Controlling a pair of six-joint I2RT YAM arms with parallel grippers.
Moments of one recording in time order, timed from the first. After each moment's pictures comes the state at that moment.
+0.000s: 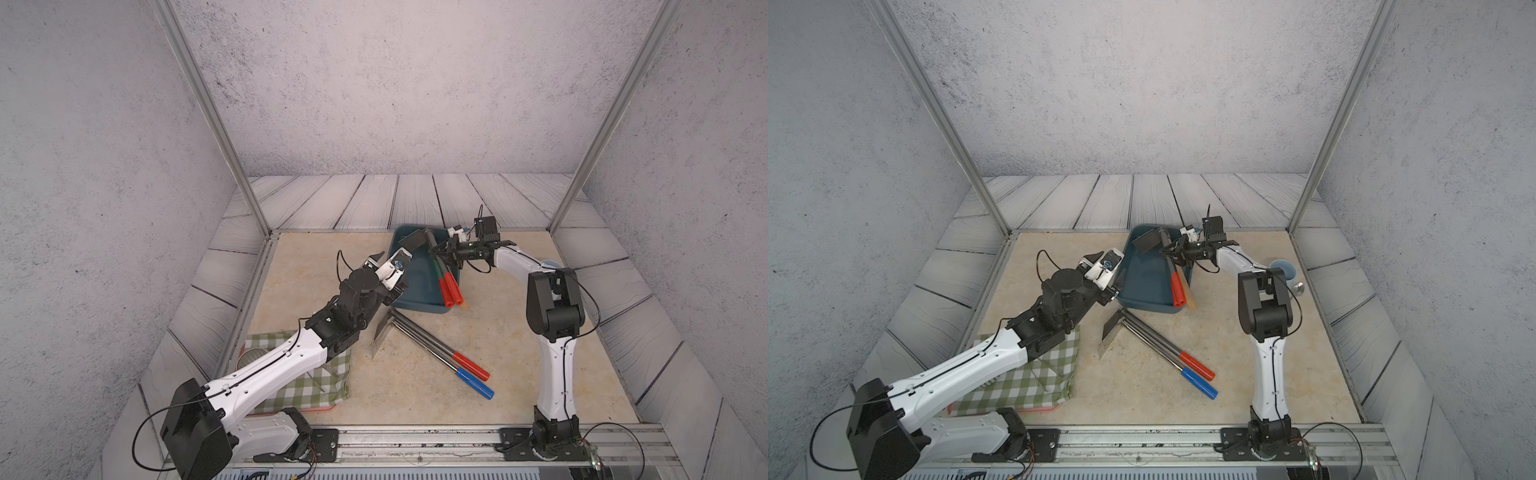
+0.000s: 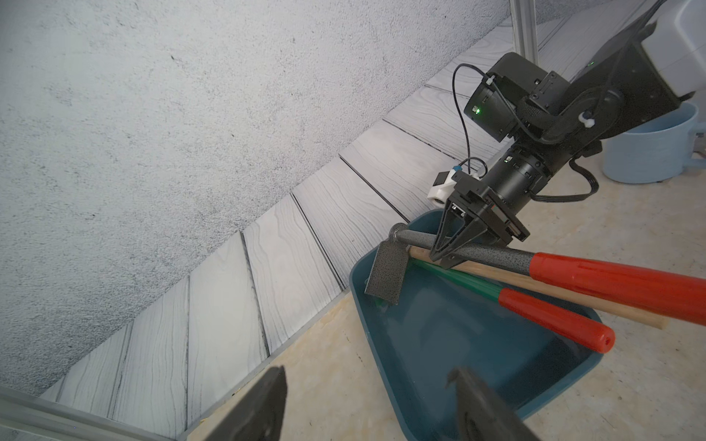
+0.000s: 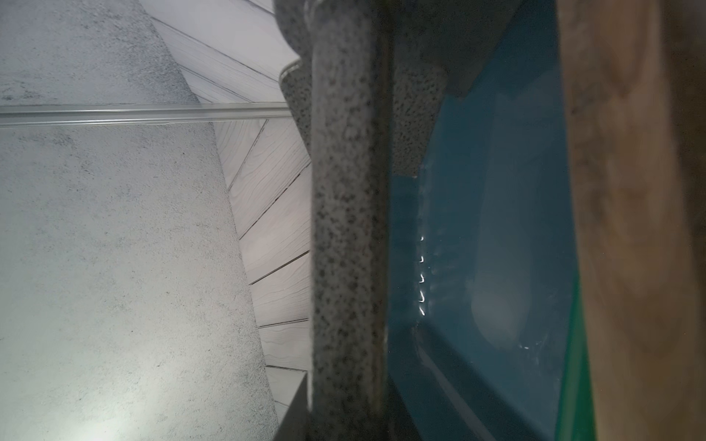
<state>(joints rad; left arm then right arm) -0.79 1.21 0.94 0.09 -0.36 0.40 0.21 2.22 1.72 -0.25 -1.04 0.90</state>
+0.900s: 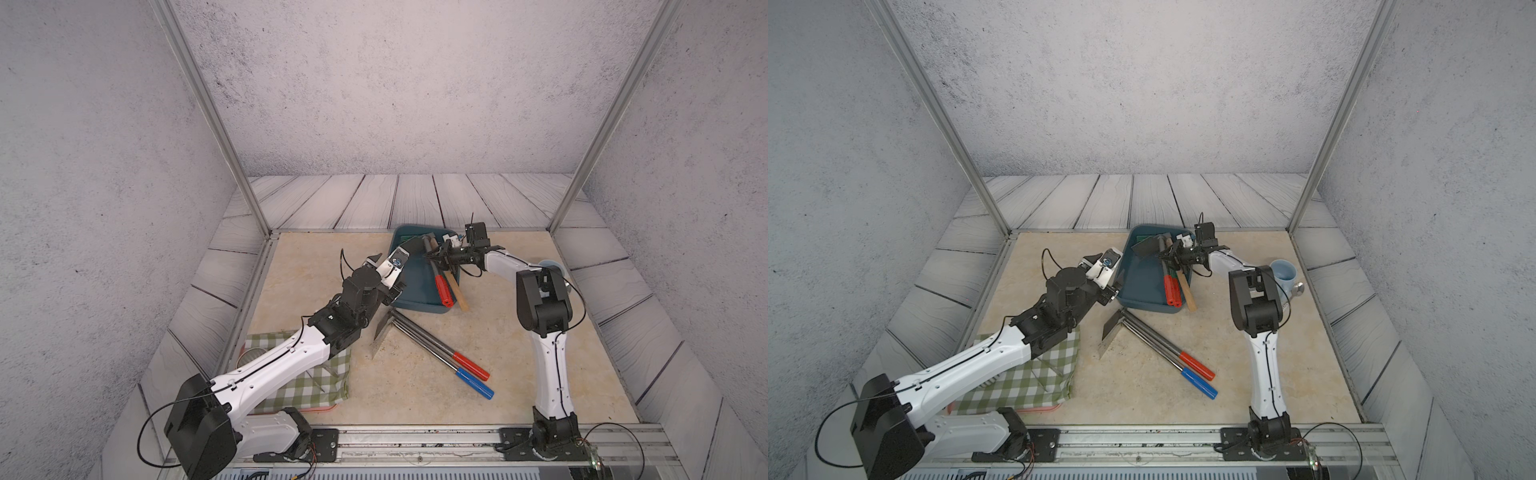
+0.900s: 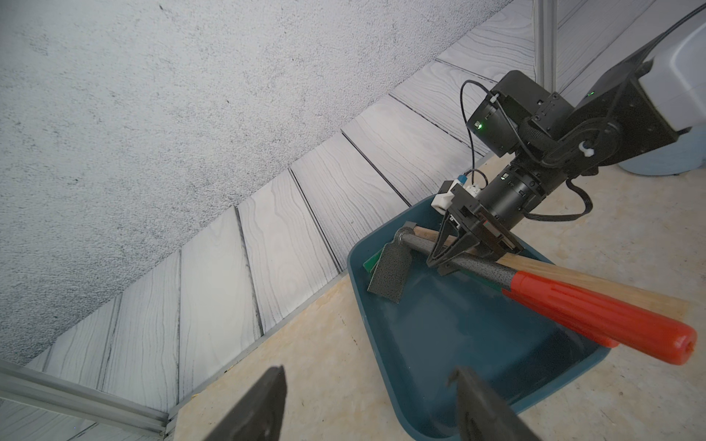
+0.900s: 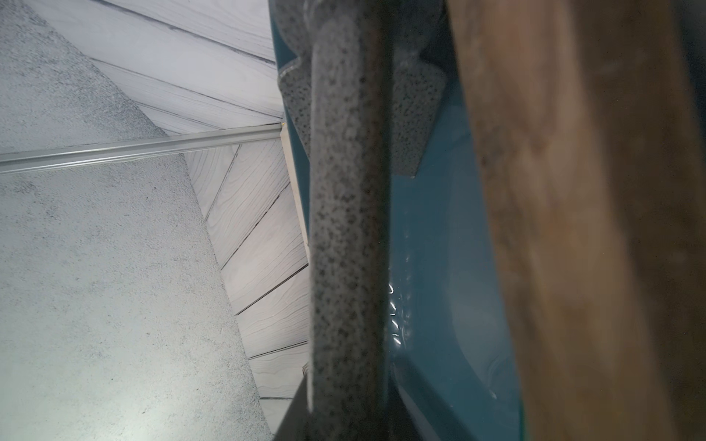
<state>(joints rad) -0.77 1.23 0.94 0.08 -0.37 0.35 0.25 2.31 1.76 -0.19 -0.95 0.98</state>
